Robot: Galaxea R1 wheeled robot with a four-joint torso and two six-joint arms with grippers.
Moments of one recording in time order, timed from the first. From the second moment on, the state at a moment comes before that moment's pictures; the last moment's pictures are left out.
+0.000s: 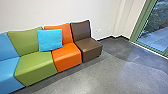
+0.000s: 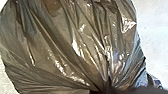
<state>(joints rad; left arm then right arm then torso) 0.93 2.38 -2.01 -0.29 0.50 0.01 -1.22 2.24 -1.71 0.29 -0.23 0.02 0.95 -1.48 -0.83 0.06</state>
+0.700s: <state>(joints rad) 0.99 2.29 -1.87 -0.29 0.47 0.06 -1.28 2.33 -1.78 0.29 -0.21 -0.01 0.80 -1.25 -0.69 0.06</state>
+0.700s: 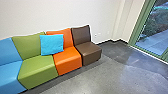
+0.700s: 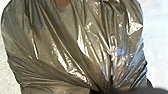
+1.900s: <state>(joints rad) 1.28 2.50 -2.09 -0.29 0.30 0.21 -1.43 2.60 -2.09 0.24 -0.13 -0.04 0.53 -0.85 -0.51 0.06</state>
